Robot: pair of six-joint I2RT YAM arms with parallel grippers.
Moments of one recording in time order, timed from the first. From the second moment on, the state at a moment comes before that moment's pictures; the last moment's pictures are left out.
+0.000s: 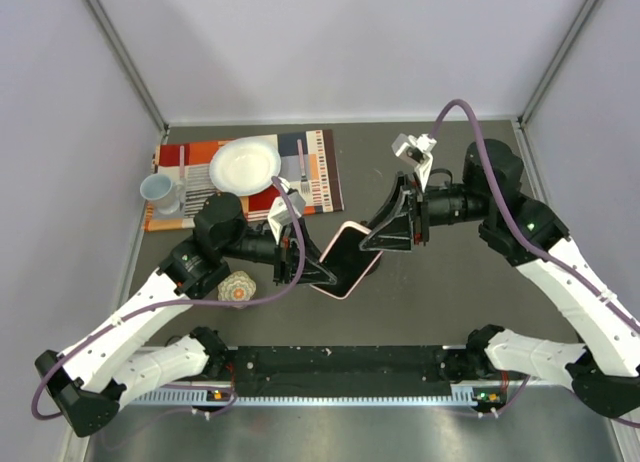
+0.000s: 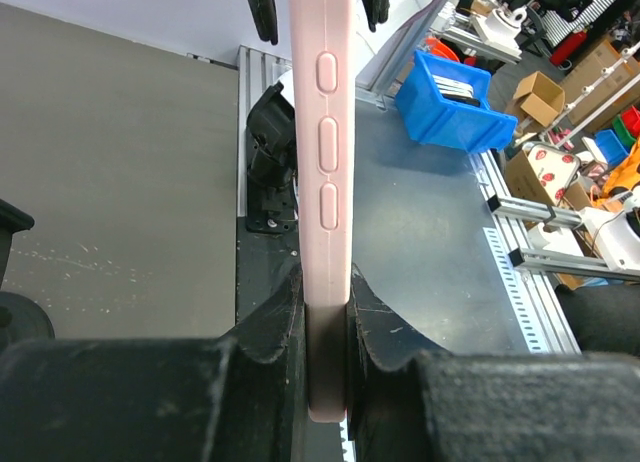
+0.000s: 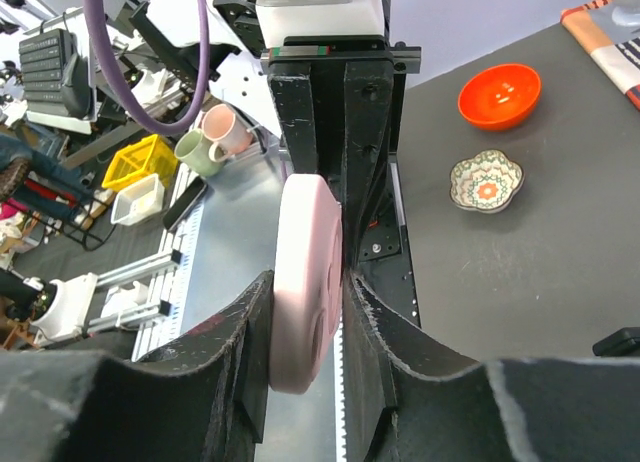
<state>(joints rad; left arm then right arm) -0.73 0.90 0.95 -0.12 1.01 -0.34 0.67 1.05 1.36 -0.49 -0.96 0.35</state>
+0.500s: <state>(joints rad) -0.73 0.90 0.94 -0.15 0.97 -0.32 0.69 1.07 1.35 -0.49 -0.93 0.33</state>
